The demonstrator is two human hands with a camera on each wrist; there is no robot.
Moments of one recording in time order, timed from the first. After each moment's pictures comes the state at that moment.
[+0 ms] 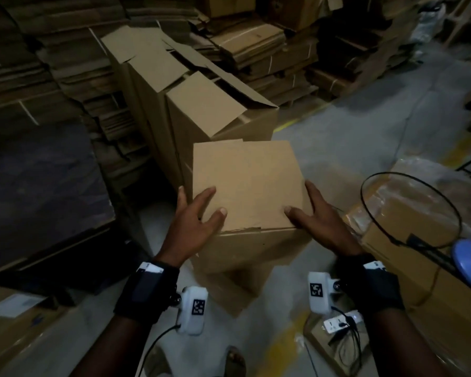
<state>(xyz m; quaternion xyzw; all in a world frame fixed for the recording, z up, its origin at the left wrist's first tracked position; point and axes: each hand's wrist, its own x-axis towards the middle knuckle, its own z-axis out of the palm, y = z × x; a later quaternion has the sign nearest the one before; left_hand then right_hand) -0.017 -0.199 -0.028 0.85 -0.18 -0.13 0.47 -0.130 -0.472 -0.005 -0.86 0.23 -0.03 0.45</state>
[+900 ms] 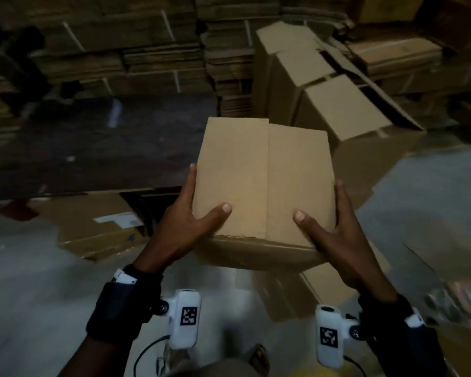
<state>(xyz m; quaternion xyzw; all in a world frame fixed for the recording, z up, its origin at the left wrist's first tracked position) -0.090 0.004 0.041 0.82 0.02 -0.05 0.57 -0.104 -0.282 0.027 -0.81 0.06 0.01 0.58</state>
